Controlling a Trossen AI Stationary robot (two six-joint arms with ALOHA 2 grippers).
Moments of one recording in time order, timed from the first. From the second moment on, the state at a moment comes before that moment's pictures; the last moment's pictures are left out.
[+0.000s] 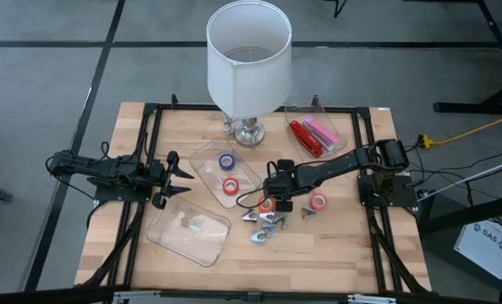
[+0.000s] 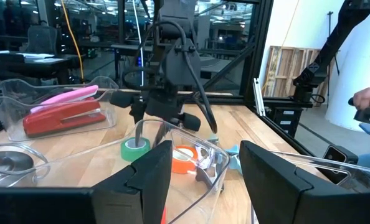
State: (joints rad) left arm -0.16 0.00 0.02 0.00 -0.05 -0.09; right arm 0.15 1.88 1.10 -0.55 0.32 0.10
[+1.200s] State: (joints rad) left arm -0.16 0.00 0.02 0.00 -0.05 -0.09; right arm 0.18 1.63 1.08 -0.73 0.30 0.30
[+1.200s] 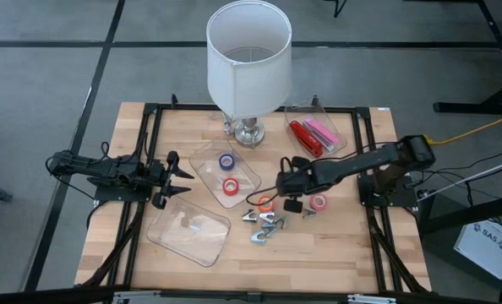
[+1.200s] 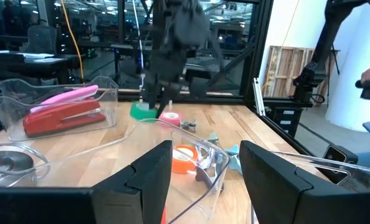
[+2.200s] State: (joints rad) left arm -0.16 0.00 0.02 0.00 -0.05 -0.09; right arm 0.17 1.51 1.08 -0.02 0.28 0.14
